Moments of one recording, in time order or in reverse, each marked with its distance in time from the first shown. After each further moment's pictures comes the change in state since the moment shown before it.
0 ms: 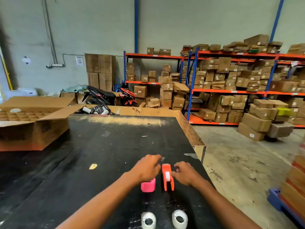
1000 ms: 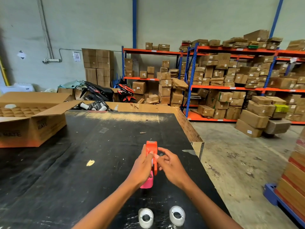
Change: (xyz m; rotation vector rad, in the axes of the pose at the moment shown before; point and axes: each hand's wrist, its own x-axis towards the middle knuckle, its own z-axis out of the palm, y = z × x) left_hand -0.036 0.002 0.012 -0.803 0.261 -0.115; right_hand -0.033 -0.055 0.010 0.773 0.060 -0.256
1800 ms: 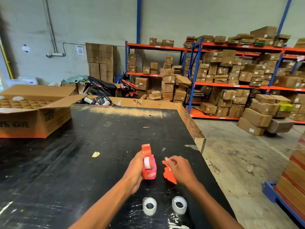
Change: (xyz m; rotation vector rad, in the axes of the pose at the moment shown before) left_hand -0.021 0.000 -0.007 -0.582 0.033 -0.394; right_hand -0.004 0.046 -0.015 -0.468 0.115 0.141
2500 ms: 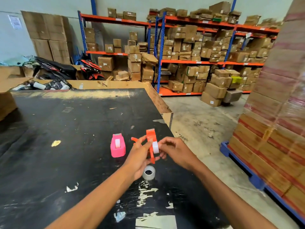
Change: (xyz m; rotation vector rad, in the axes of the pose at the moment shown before) left_hand -0.023 -0.045 0.083 -0.039 -0.249 -0.062; right_hand -0.086 0.018 -0.079 0.432 -0.091 -0.051
